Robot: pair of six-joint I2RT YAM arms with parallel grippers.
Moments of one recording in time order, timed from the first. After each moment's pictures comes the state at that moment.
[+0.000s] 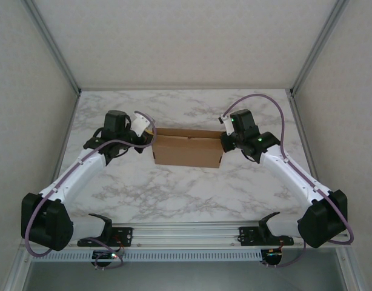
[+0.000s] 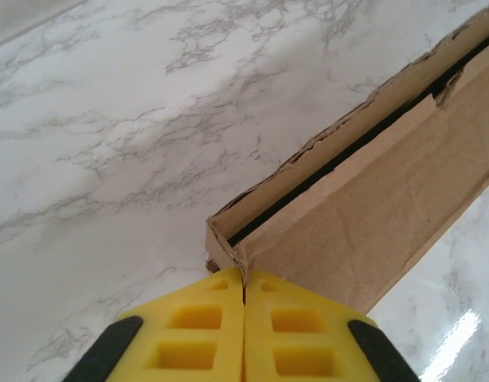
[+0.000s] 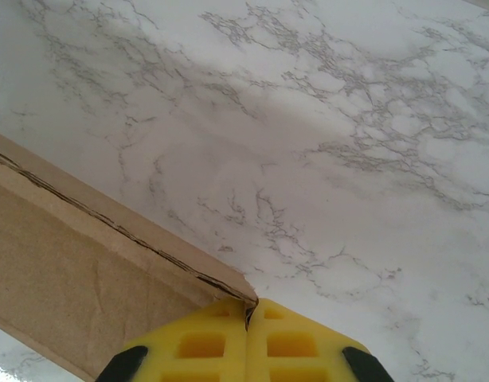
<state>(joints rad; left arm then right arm) -0.26 1.27 0.95 -0.35 0.40 0.25 0.51 1.29 1.10 -0.62 0.07 -0.04</state>
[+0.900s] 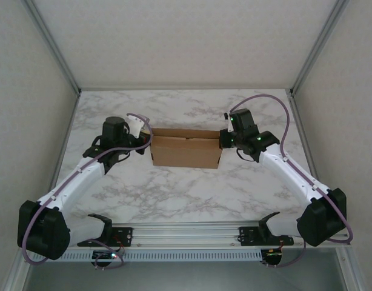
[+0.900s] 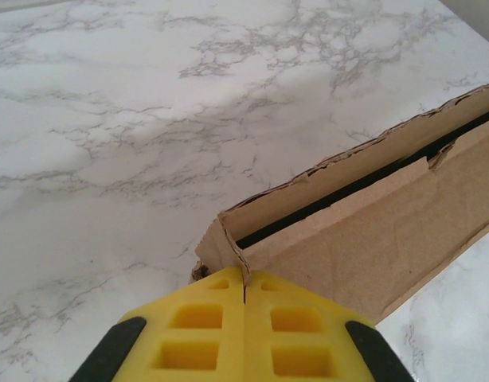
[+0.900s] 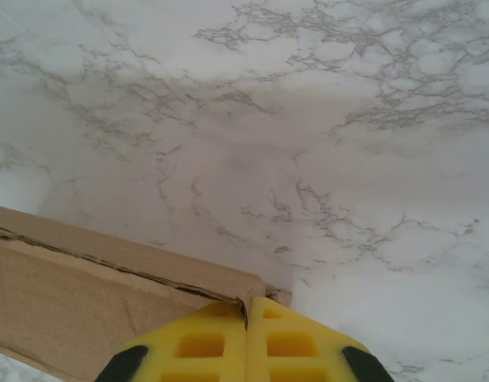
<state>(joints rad) -0.27 1.20 0.83 -0.22 0.36 -0.02 0.51 1.31 1.11 -0.61 0.02 0.32</state>
